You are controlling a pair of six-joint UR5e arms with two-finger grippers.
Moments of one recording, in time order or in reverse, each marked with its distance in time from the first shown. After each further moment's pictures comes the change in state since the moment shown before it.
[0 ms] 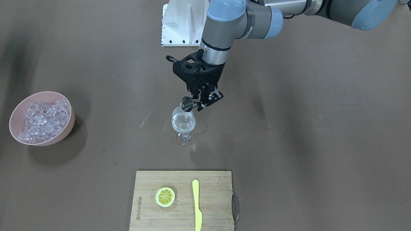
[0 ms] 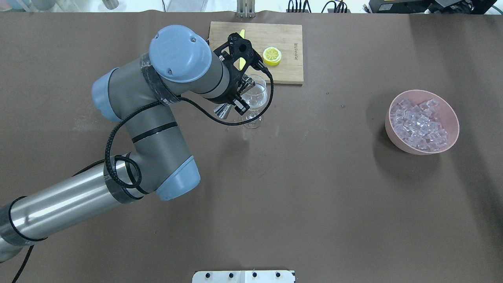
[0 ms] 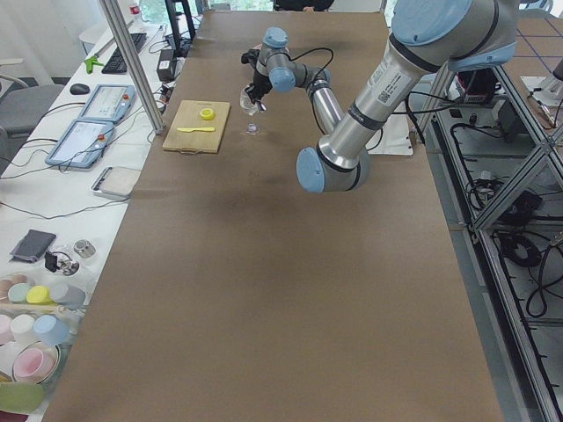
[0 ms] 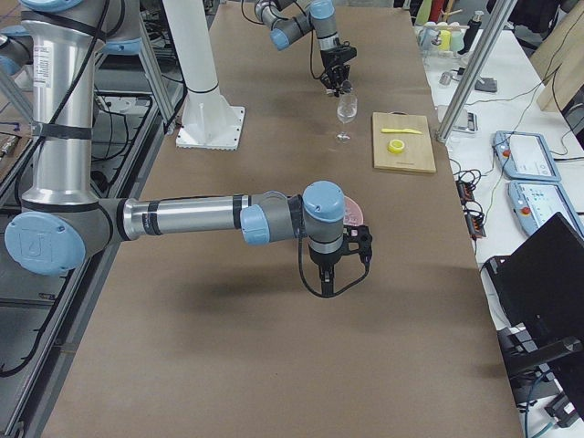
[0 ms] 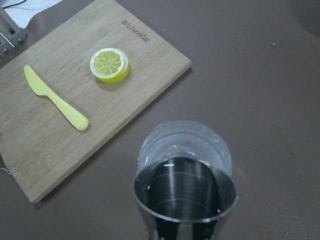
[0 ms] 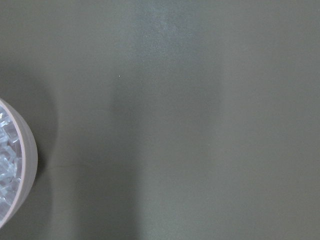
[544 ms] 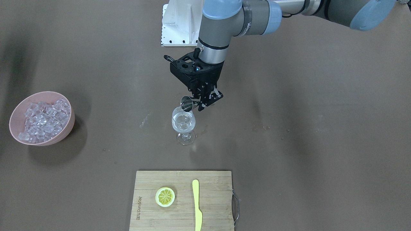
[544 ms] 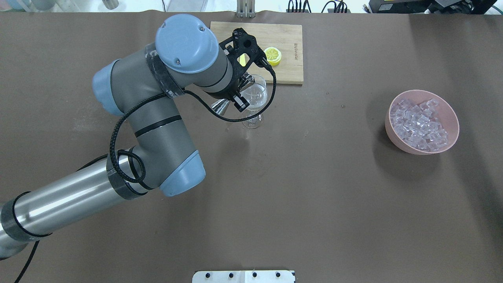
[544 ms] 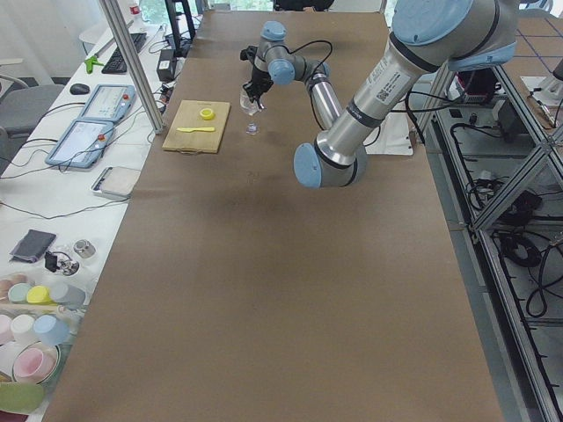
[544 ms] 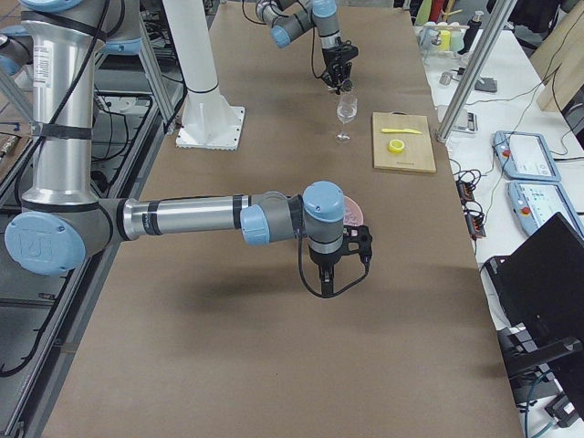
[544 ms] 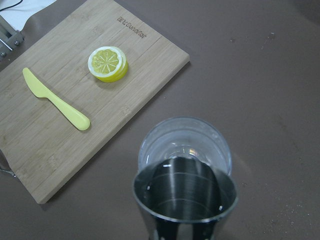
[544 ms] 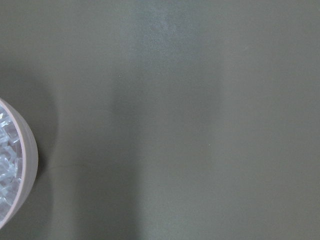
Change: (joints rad) left arm -0.011 -0.032 -0.001 0.087 0.000 0.065; right arm 0.000 0.000 0.000 0.000 0.001 0.001
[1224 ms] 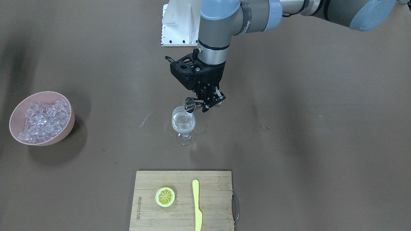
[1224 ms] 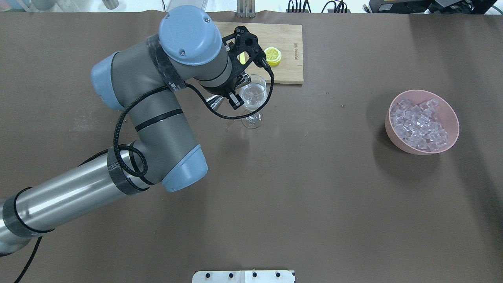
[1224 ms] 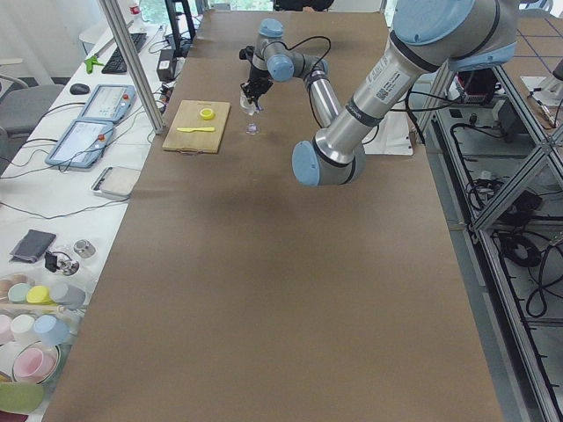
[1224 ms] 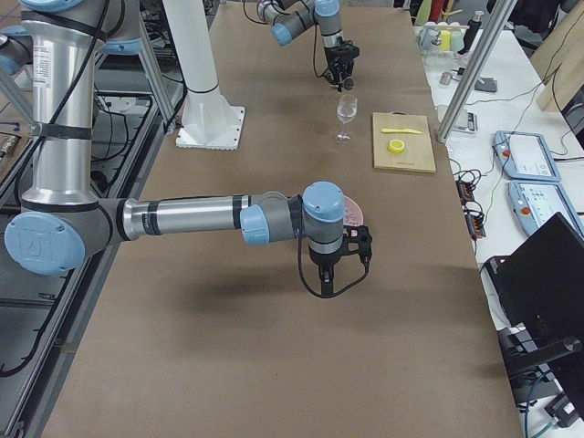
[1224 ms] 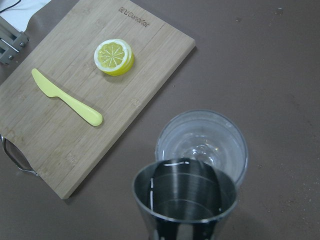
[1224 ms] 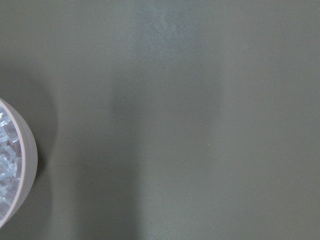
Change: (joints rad) left arm -0.010 -0.024 0.000 0.089 0.007 0.112; right arm 0.000 -0.001 0.000 0.000 0.000 0.000
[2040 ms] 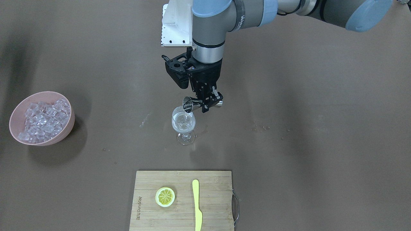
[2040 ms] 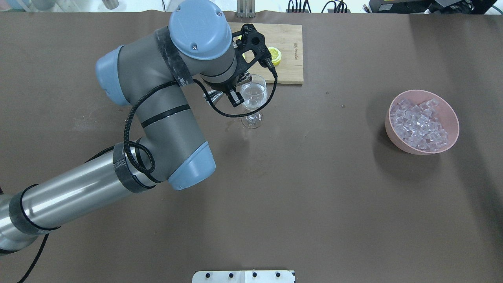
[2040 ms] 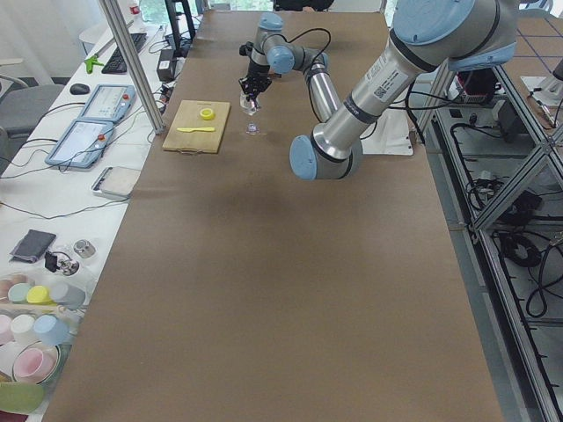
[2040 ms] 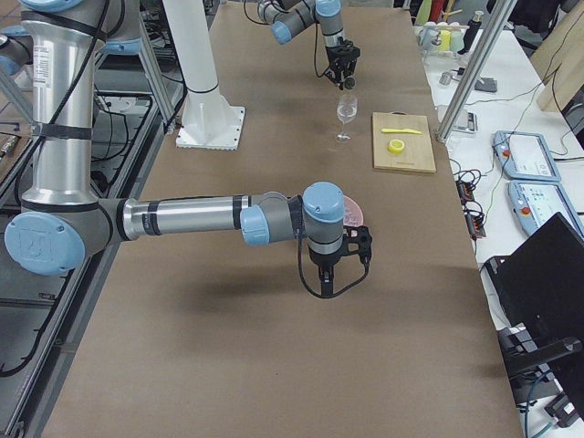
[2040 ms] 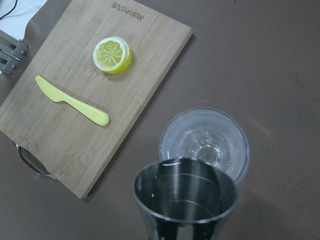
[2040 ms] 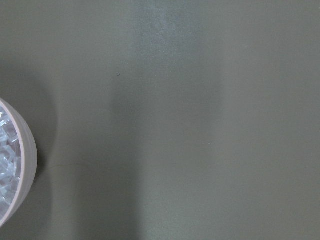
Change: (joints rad) left arm 0.001 -0.042 0.015 0.072 0.034 0.085; right arm 0.000 0.000 -0.003 0.000 0.001 0.000
